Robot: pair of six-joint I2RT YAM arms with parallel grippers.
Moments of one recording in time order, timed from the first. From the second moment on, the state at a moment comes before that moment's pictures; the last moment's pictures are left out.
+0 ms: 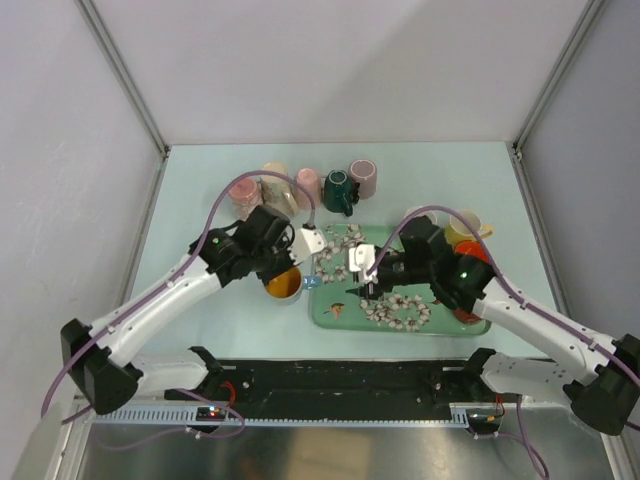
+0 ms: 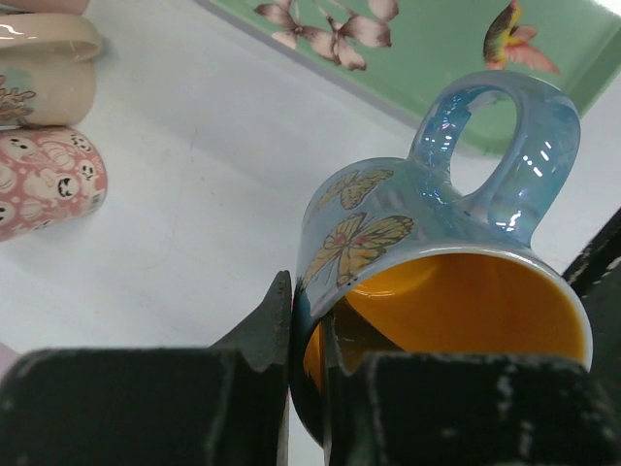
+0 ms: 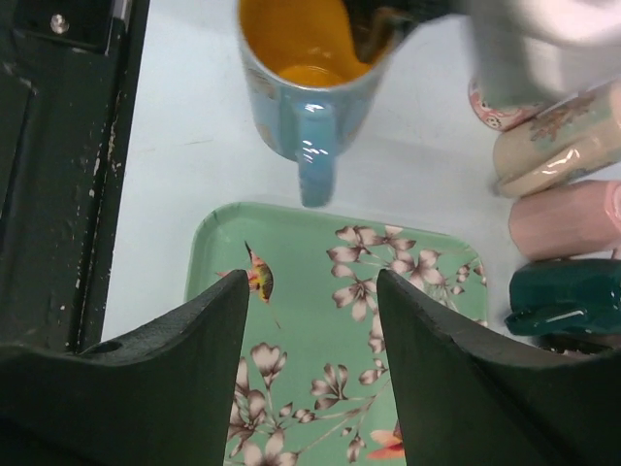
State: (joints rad) left arm -0.74 1.15 1.09 -0.89 -0.03 0.50; right arm 0.80 1.05 0.94 -0.36 -0.58 -0.65
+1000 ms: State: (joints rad) left arm -0.72 1.37 1.43 -0.97 0.16 0.27; right arm 0.86 1.31 0.87 -0.18 -0.43 -0.66
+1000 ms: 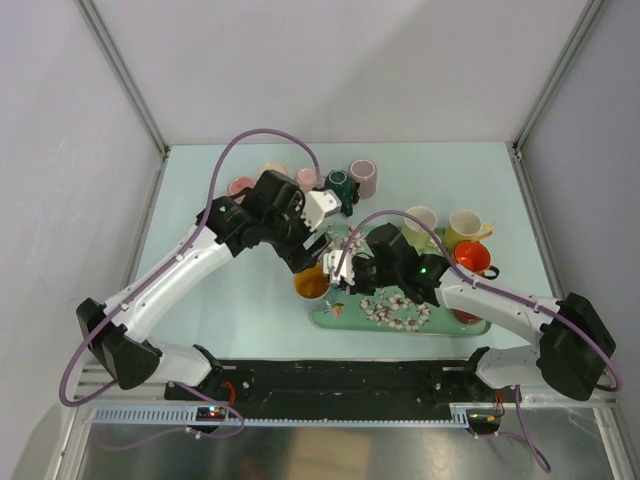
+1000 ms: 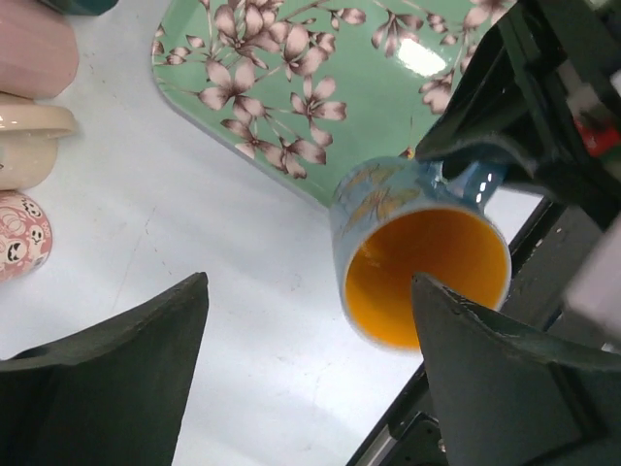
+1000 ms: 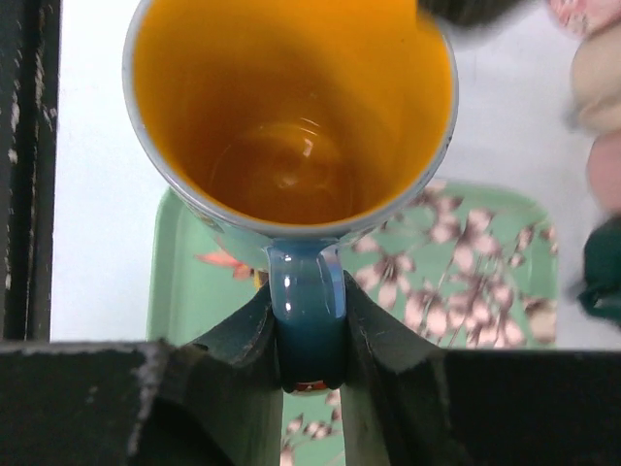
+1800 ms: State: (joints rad) left arm -0.54 1.34 1.44 -0.96 0.20 0.21; right arm 0.33 1.12 0.69 -0.33 -0.43 -0.67
